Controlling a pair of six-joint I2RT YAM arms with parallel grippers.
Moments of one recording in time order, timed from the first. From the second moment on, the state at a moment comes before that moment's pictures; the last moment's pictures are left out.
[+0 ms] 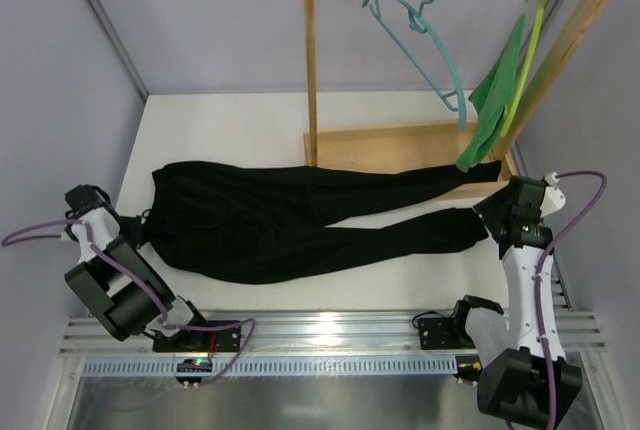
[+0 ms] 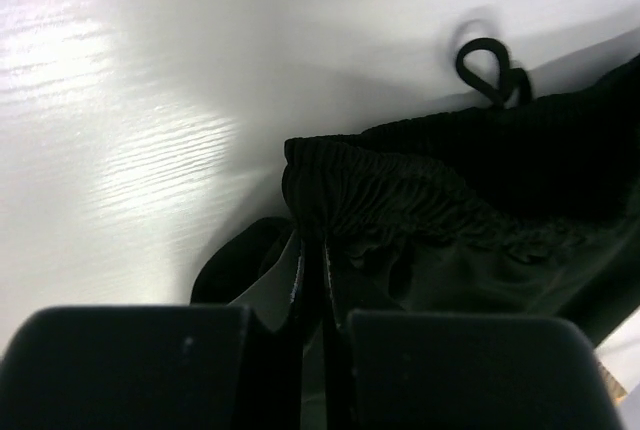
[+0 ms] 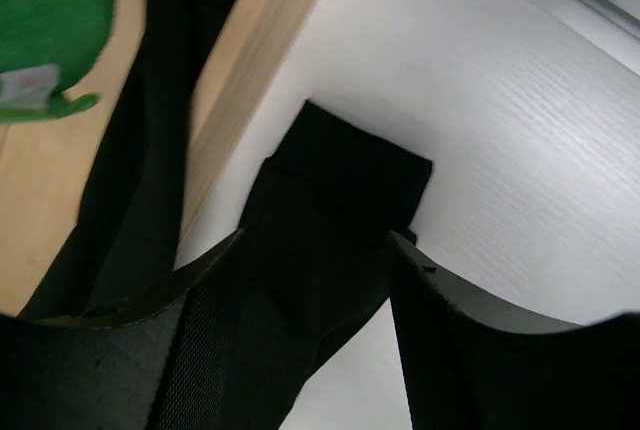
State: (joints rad) left arm 0.74 1.39 0.86 -0.66 0.07 -0.79; right arm -0.29 0.85 0.66 -0.61 0.21 0.71
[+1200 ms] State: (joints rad) left arm 0.74 1.39 0.77 -0.55 0.17 -0.76; right arm -0.14 1.39 0.77 -0.48 0.12 0.94
